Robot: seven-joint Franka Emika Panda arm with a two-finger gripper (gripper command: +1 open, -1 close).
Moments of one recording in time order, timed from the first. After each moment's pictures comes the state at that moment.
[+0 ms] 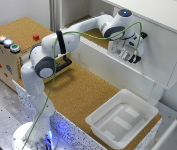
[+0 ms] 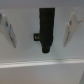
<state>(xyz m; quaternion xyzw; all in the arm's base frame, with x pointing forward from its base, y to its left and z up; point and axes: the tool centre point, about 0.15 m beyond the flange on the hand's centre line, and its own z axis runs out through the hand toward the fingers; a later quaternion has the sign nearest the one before) 0.504 -0.293 0.590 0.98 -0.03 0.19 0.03</state>
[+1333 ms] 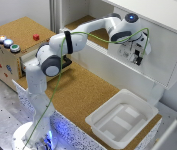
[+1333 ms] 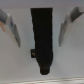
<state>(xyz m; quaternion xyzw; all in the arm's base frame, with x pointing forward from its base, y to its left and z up) 0.556 -0.302 0.588 0.97 -0.02 0.24 0.01</state>
